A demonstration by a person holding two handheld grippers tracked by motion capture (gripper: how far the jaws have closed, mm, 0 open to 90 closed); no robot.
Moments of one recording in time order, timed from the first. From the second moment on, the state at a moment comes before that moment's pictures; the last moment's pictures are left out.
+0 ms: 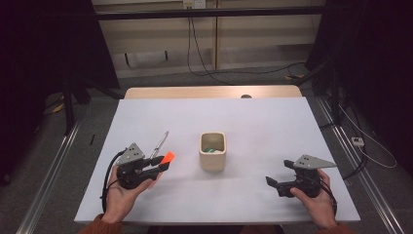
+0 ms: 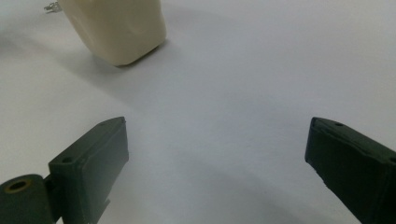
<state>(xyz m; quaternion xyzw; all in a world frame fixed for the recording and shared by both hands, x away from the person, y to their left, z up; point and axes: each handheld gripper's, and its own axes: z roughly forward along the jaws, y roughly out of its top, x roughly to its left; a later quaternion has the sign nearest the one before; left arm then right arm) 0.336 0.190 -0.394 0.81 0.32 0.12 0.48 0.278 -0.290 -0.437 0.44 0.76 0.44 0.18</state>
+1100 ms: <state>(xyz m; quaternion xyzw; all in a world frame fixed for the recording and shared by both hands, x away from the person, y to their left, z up) 0.342 0.135 -0.349 0.80 0.26 0.12 0.53 0.277 -0.290 -0.438 0.44 0.76 0.44 0.18</state>
